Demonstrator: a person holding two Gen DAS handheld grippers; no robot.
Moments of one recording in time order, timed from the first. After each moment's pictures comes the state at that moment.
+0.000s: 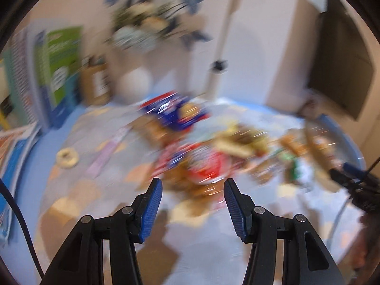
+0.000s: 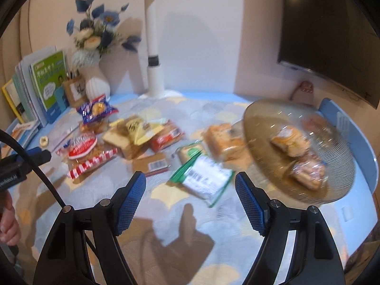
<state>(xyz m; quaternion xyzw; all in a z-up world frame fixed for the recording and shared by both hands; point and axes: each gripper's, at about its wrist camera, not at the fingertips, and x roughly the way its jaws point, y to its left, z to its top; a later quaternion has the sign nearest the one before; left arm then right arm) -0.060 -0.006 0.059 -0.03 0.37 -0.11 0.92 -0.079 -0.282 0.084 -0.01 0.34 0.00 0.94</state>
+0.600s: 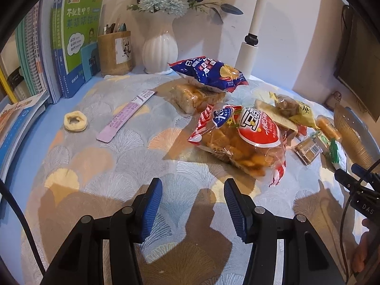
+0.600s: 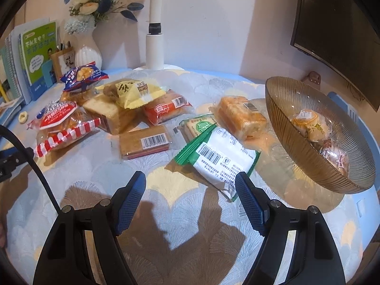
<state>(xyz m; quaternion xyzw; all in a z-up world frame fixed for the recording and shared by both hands) -0.051 0.011 0.008 -0.04 0.40 -0.07 0.91 -0.056 -0.261 0.024 -0.04 0.36 -0.02 0.93</state>
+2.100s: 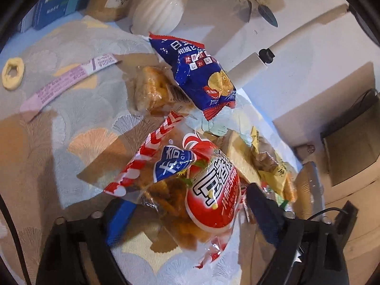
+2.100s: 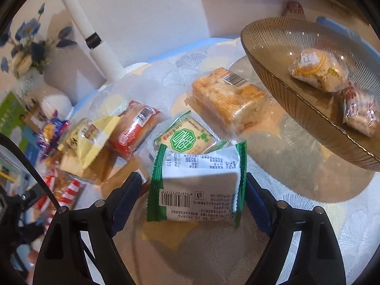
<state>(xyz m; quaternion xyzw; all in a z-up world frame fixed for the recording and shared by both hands) 0.034 -0.012 0.009 -0.28 0.47 -0.12 0.83 0.011 -0.307 0.014 0.17 0.43 -0.07 0.89</state>
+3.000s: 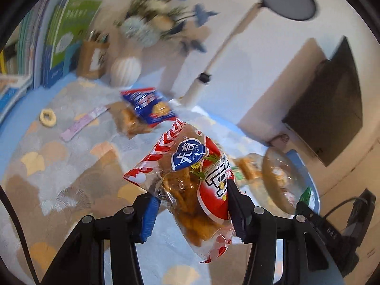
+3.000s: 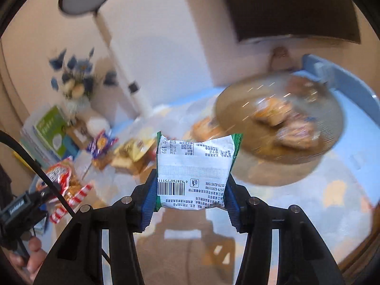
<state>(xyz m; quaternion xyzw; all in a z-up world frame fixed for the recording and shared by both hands) -0.092 -0.030 0.115 -0.21 0.37 -0.17 0.89 -0.129 -0.353 0.101 0.18 0.30 -0.02 0.94</state>
